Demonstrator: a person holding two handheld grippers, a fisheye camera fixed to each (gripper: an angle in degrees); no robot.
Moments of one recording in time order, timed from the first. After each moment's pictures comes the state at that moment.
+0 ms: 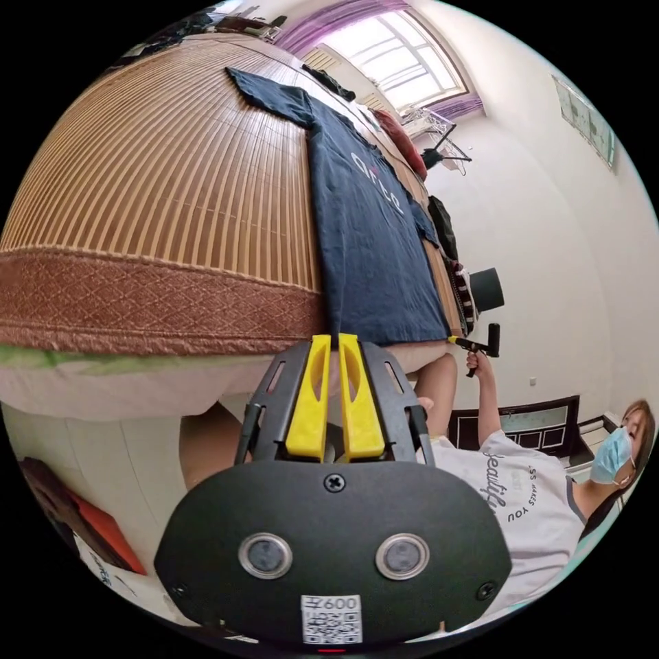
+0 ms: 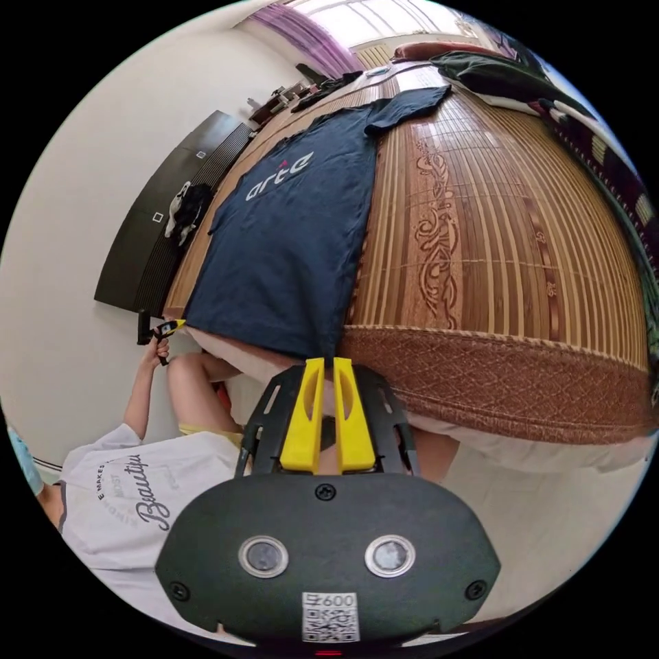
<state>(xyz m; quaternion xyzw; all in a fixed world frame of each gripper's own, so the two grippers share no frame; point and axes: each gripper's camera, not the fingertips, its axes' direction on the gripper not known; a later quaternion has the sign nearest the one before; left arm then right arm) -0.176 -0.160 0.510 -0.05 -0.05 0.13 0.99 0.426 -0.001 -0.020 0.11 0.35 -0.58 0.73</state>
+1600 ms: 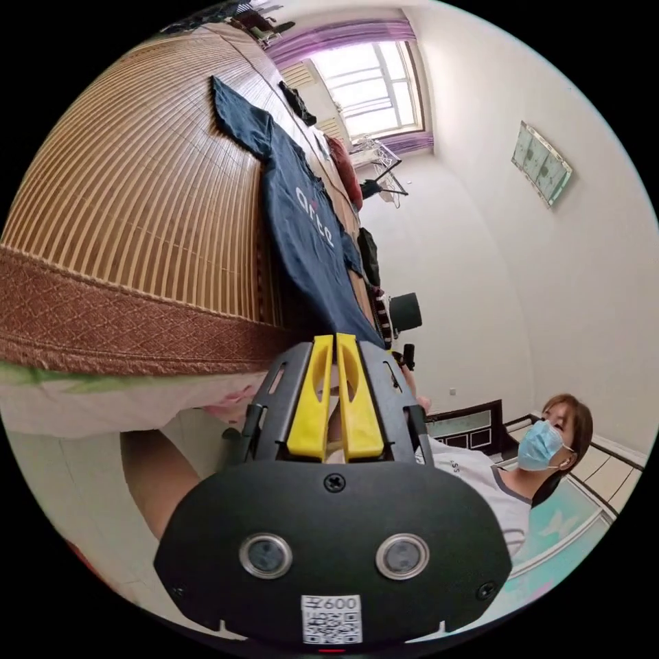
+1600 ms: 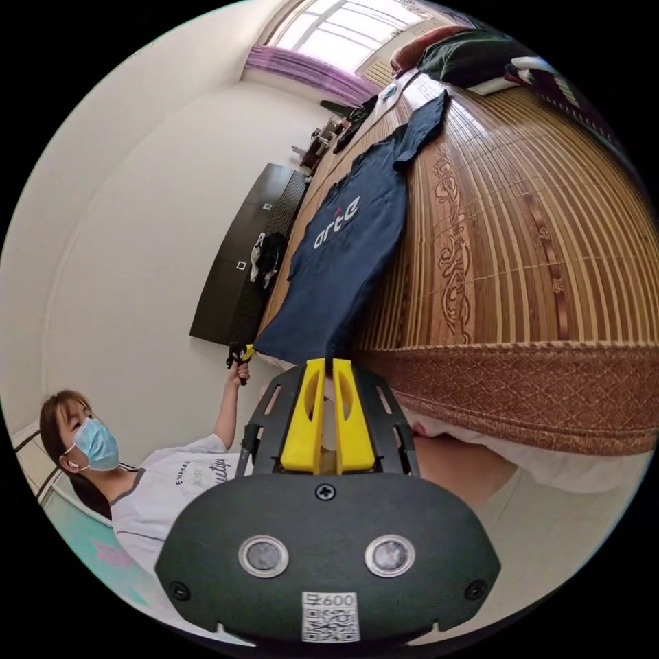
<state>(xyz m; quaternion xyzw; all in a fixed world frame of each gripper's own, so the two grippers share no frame) -0.147 -0.222 0.449 -0.03 0.14 0.10 0.98 0.359 -0.028 -0.083 0.05 0.16 -0.57 0.80</state>
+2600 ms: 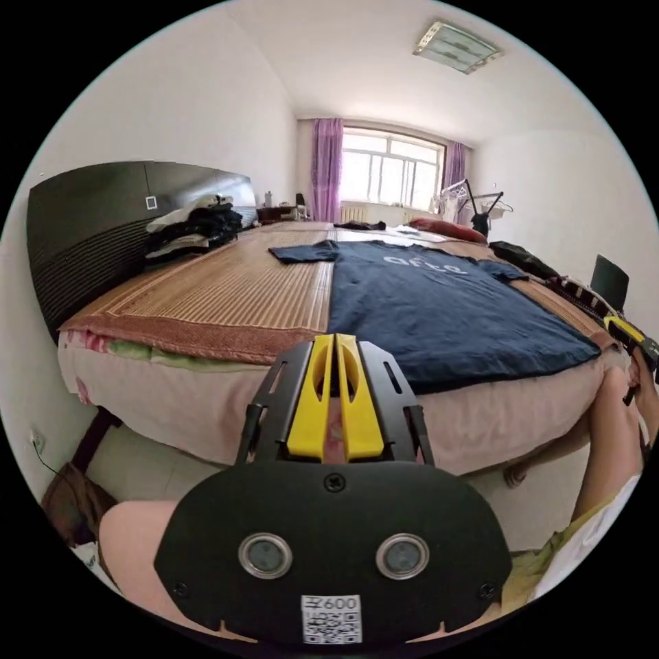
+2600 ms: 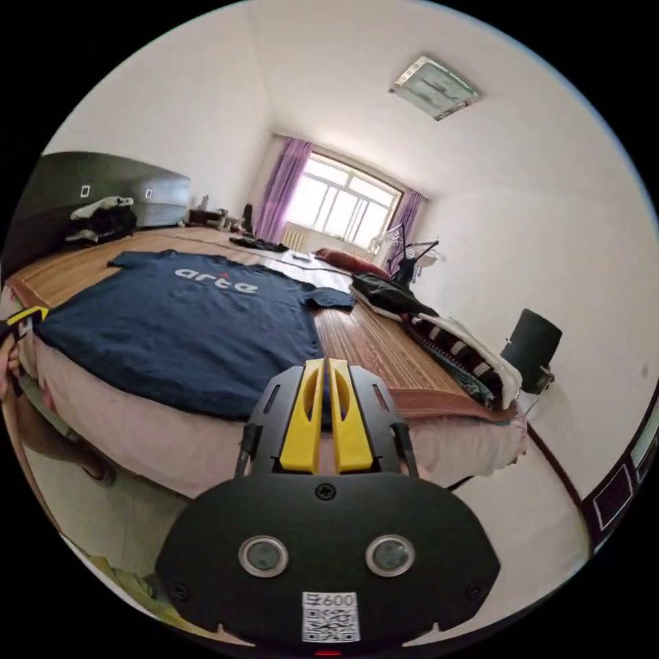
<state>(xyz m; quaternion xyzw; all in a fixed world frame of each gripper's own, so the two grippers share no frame) 0.051 0.136 0.567 0.38 -0.34 0.28 0.81 0.570 0.329 0.313 0.62 0.32 -0.62 0.35</state>
